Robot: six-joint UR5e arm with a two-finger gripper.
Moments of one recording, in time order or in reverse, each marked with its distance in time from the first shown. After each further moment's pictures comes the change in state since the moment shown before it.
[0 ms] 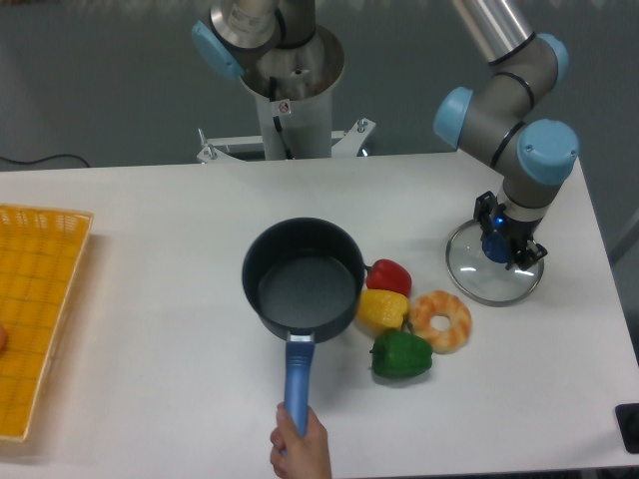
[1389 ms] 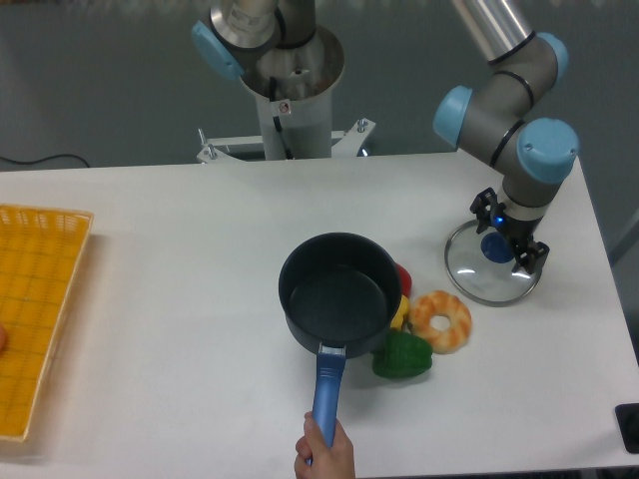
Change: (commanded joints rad) arm -0.003 0.058 0.002 -0.015 0.003 0.005
